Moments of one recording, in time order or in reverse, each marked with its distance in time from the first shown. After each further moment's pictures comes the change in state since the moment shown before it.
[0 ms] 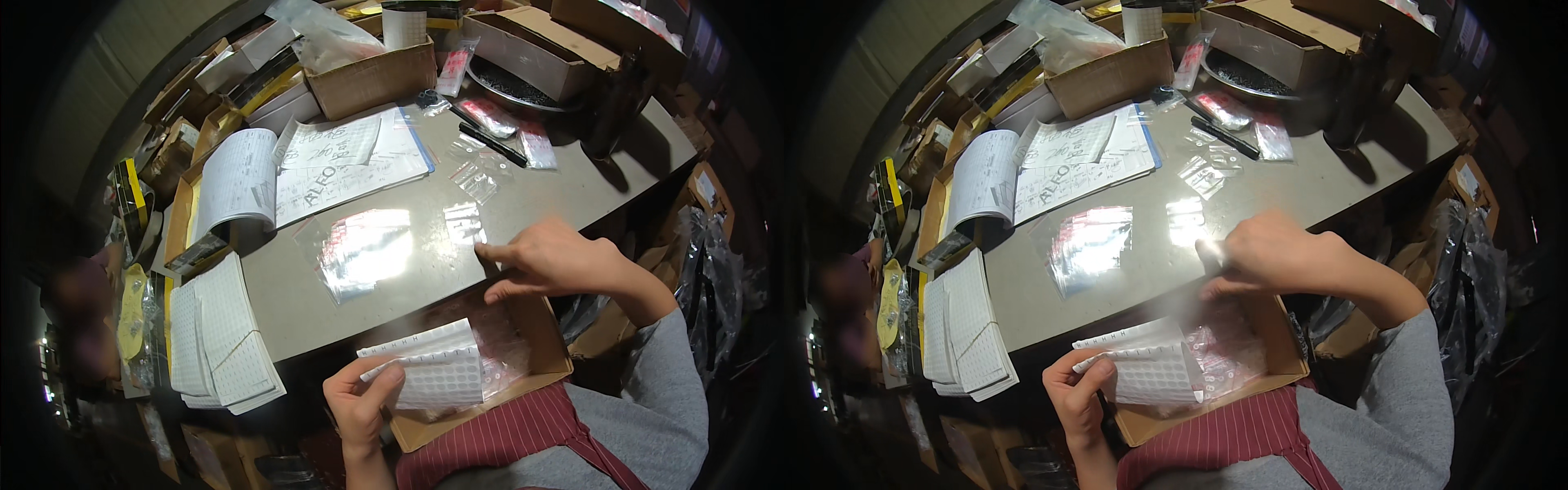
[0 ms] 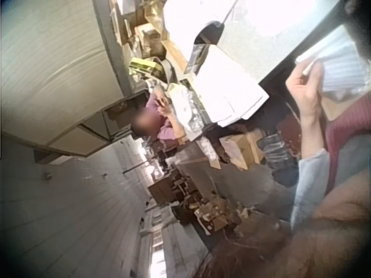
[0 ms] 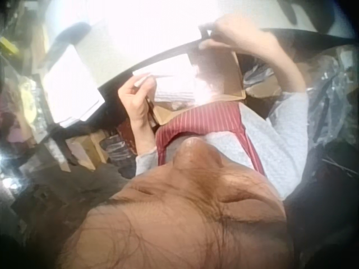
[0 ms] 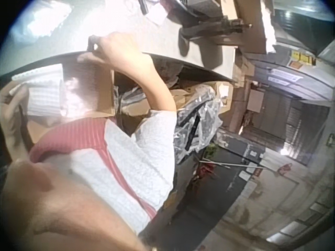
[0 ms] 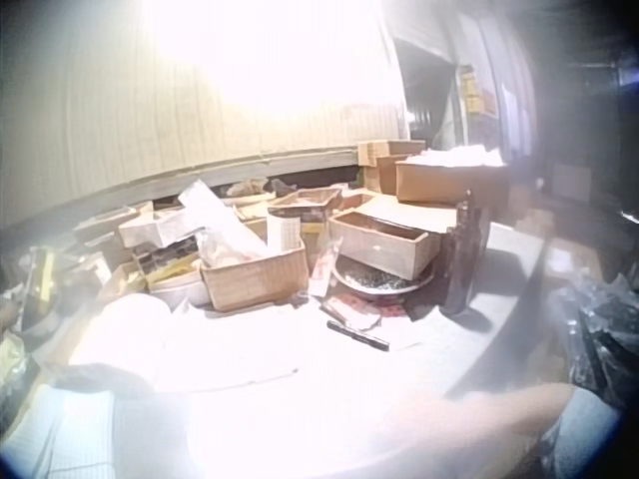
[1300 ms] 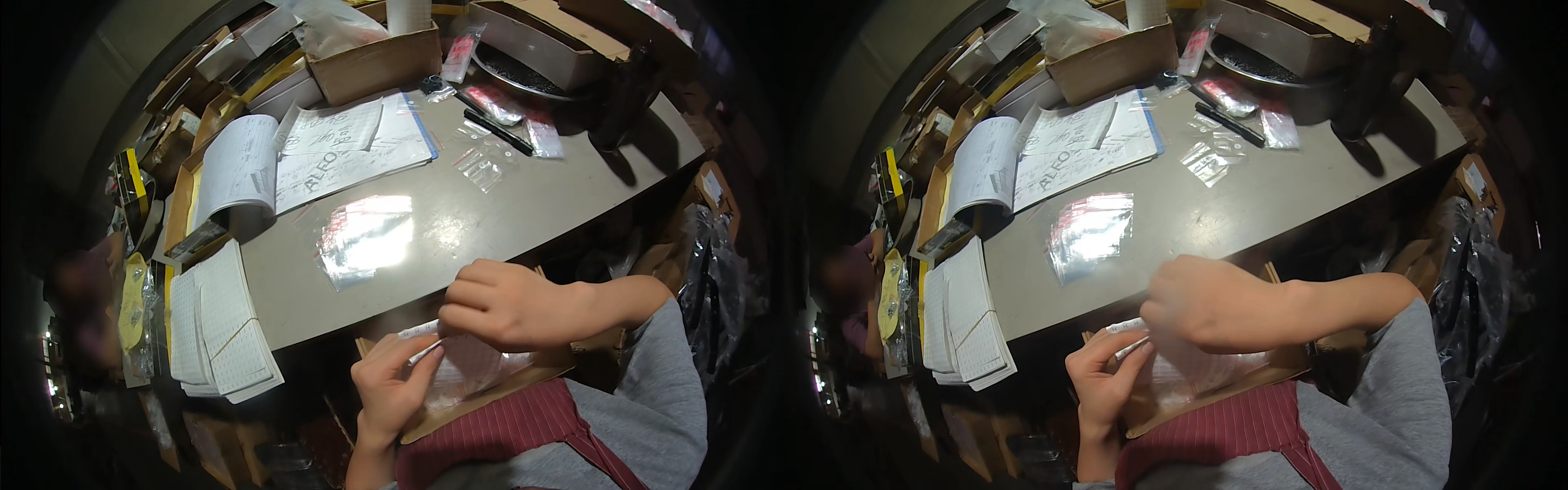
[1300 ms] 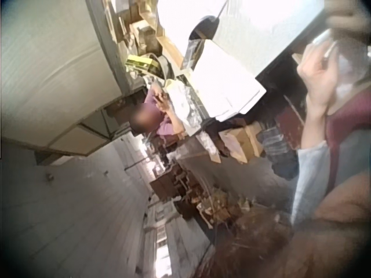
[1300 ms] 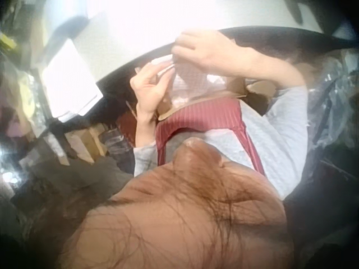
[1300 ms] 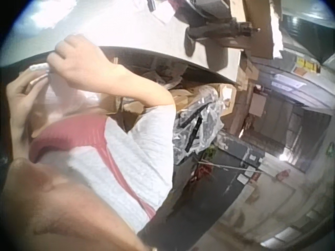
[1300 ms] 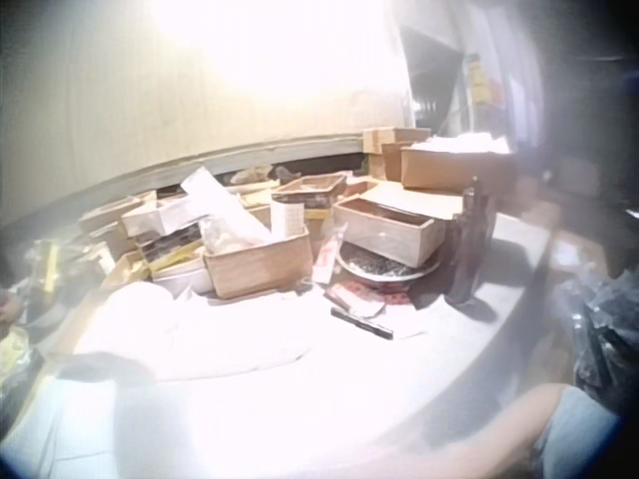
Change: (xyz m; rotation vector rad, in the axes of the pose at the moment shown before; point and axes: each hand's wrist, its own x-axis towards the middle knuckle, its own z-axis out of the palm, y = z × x) left_hand 0.014 -0.008 0.034 0.599 -0.143 0.412; right_hand 0.014 -0.059 0.020 0.125 0.453 -0.518
